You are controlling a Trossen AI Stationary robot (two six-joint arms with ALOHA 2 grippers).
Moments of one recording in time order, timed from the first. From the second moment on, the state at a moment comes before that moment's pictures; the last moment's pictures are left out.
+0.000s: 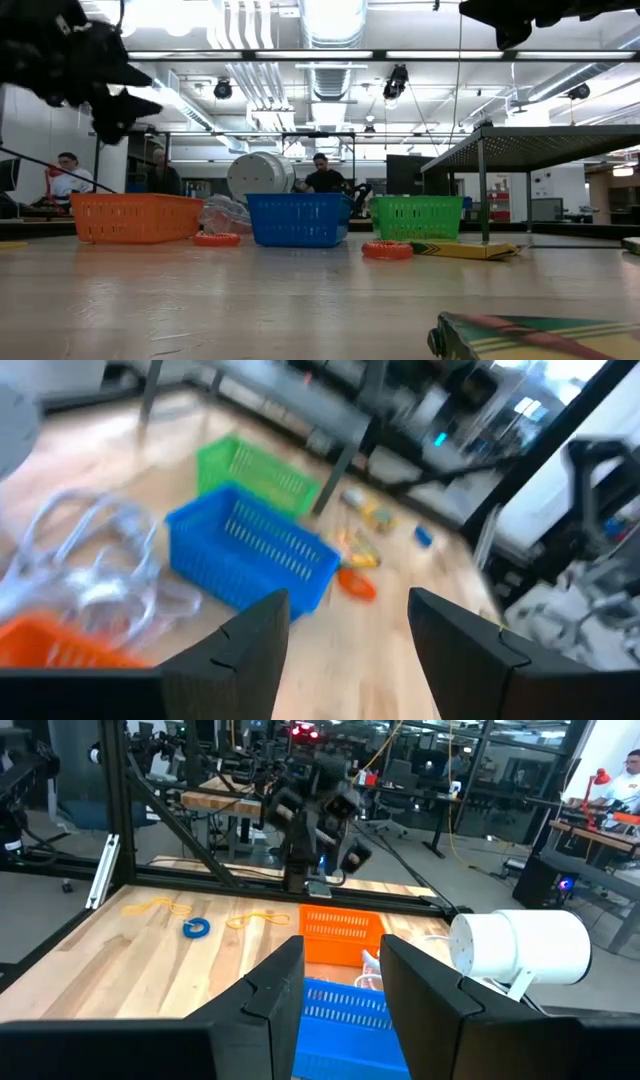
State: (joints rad) left arm 0.24 0.19 0.22 -0.30 0.22 -0.42; right arm 0.29 0.69 0.45 0.17 0.36 -0.09
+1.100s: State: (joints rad) left arm -0.71 1.16 0.84 -1.28 -0.30 -1.95; right arm 0.29 0.69 0.45 0.17 0.36 -0.08
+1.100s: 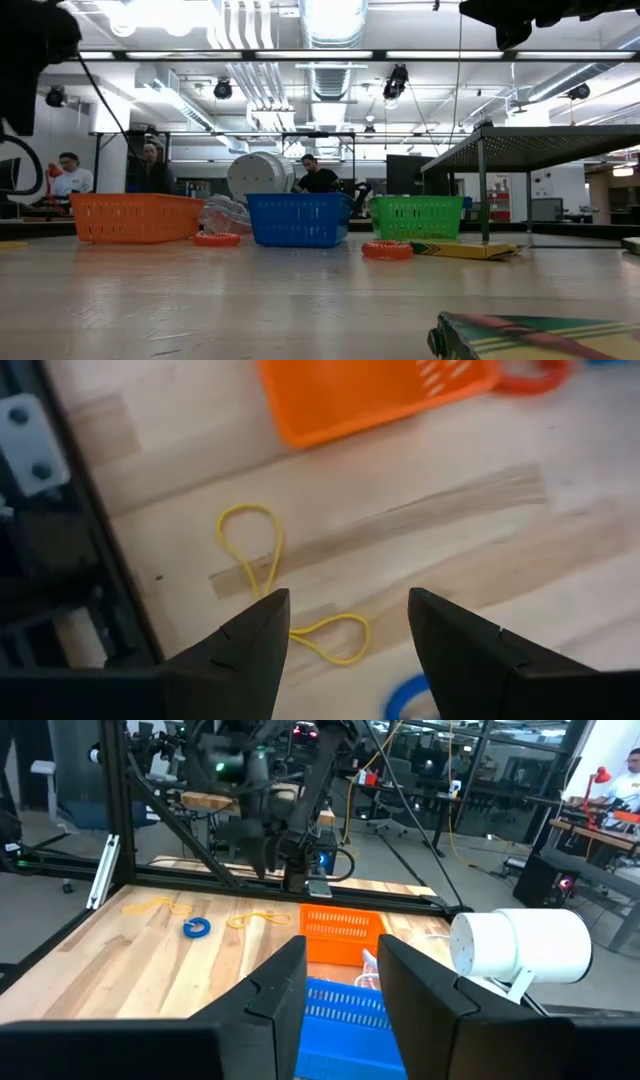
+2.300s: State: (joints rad) left arm -0.54 1.02 0.36 -0.79 -0.18 -1.76; right arm 0.29 0.69 0.45 0.17 0.36 -0.08
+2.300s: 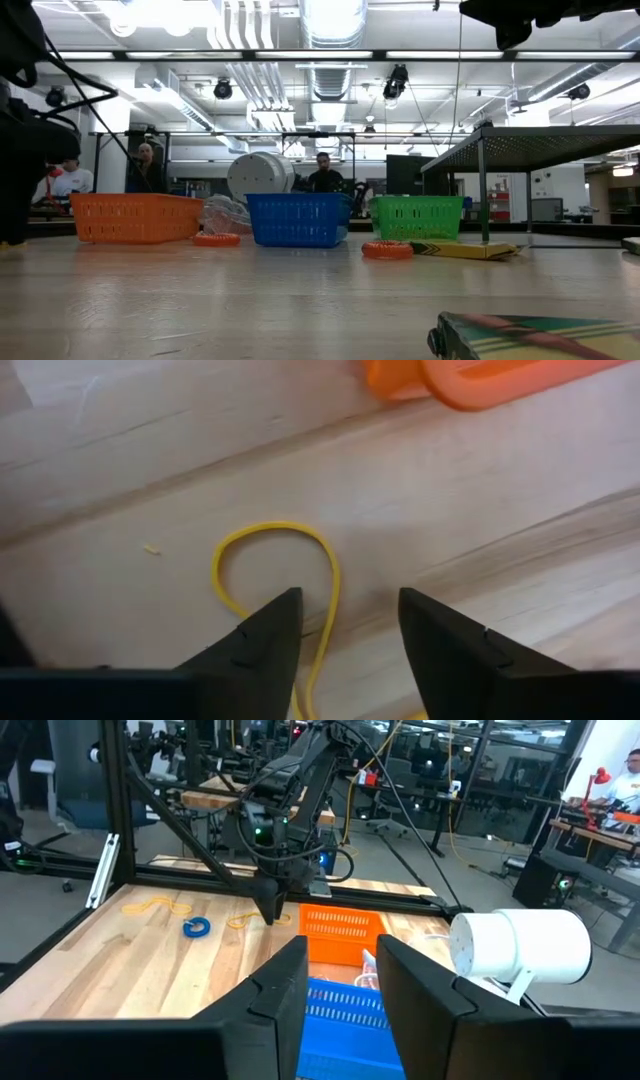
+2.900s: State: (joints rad) left arm -0.53 1.02 0.36 -0.79 -0.16 -1.76; right arm 0.29 0.69 0.45 0.17 0.36 -0.08
